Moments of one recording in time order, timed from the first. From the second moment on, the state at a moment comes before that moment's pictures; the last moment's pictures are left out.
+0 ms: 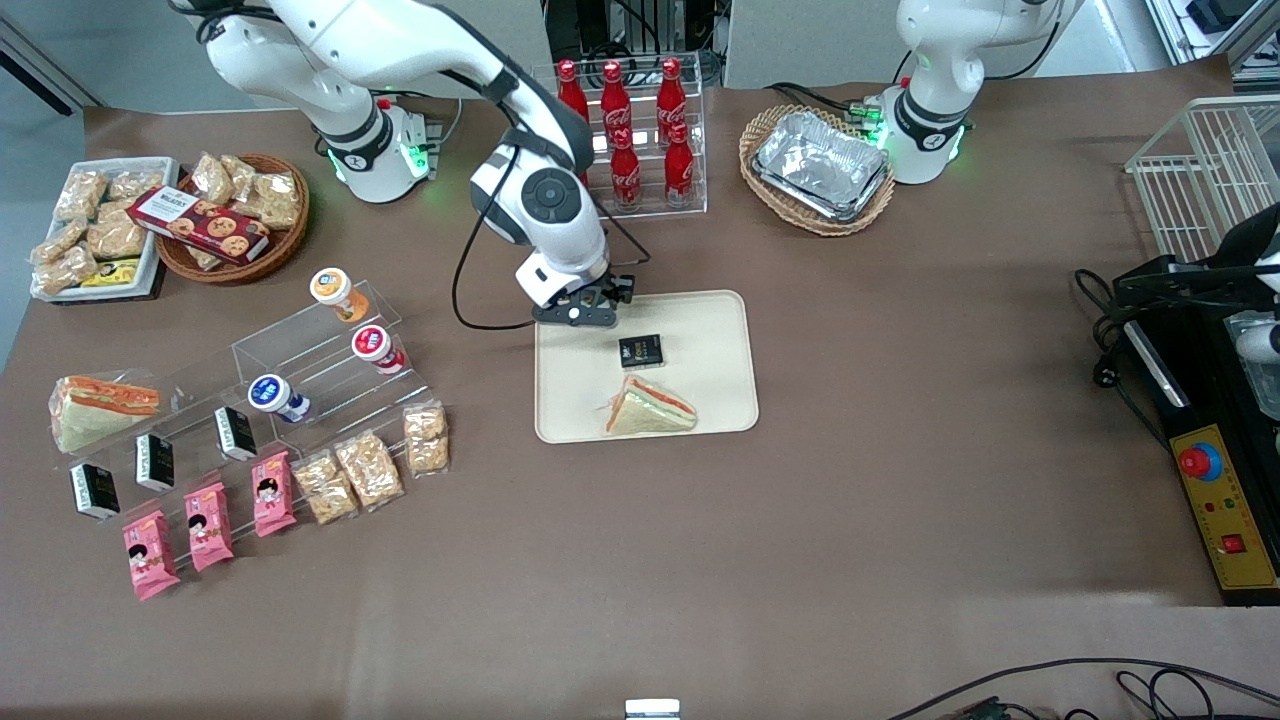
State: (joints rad) arm 0.46 0.36 0.38 -2.13 -0.03 2.44 1.00
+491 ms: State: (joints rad) arm 0.46 0.38 0.36 -2.17 -0.08 2.50 1.00
